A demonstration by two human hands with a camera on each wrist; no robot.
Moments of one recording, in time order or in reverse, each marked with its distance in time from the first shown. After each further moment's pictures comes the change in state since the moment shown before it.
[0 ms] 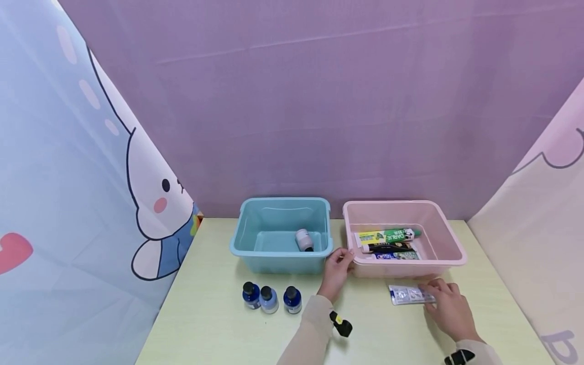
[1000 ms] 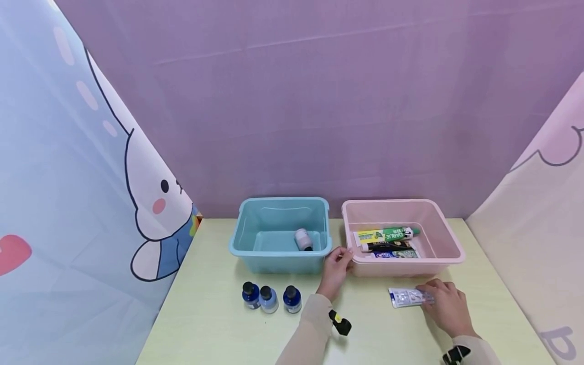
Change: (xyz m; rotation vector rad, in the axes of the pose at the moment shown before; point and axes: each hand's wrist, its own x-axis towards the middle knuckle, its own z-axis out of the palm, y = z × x) left_hand 0.000 0.002 -0.001 -0.009 0.002 -0.024; right_hand 0.001 -0.002 0.002 0.004 -0.072 0.056
